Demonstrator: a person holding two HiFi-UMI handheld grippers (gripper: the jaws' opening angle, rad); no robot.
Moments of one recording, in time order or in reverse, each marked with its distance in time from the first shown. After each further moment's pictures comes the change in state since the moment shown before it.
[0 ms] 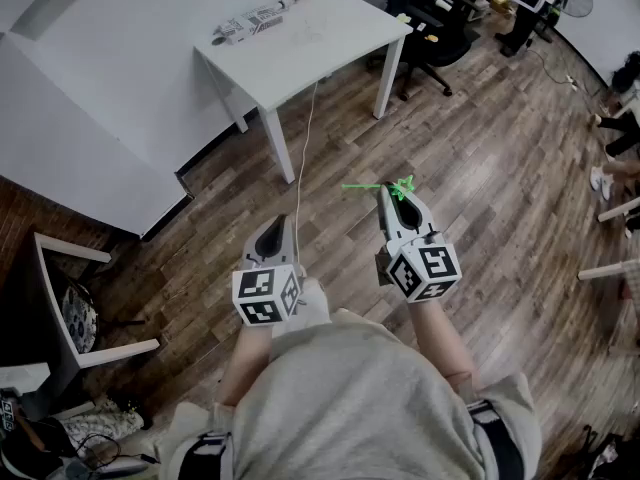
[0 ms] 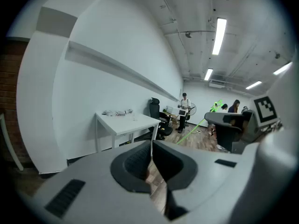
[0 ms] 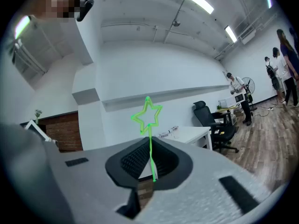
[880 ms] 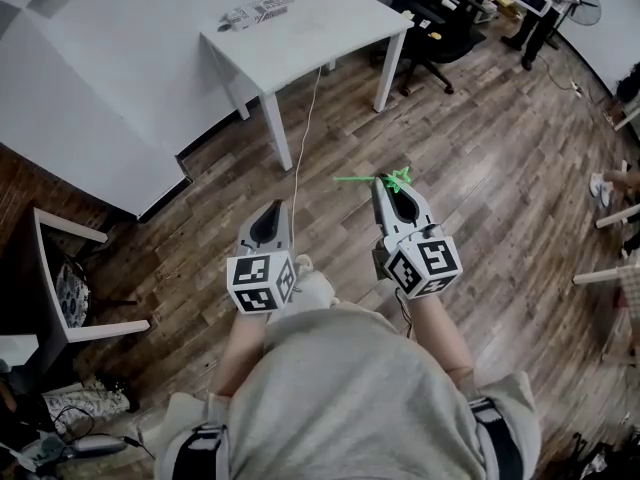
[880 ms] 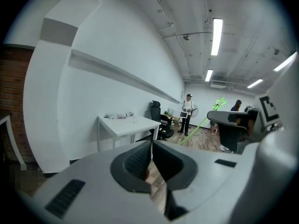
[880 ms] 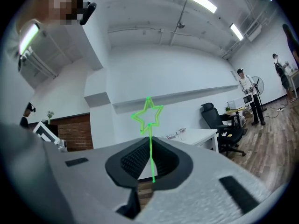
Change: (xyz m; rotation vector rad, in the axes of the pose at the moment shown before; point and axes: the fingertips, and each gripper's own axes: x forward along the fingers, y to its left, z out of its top) left arm -0.029 -0.037 -0.005 -0.007 -0.045 0.027; right arm -0.050 0.010 0.014 -0.031 -0.014 0.105
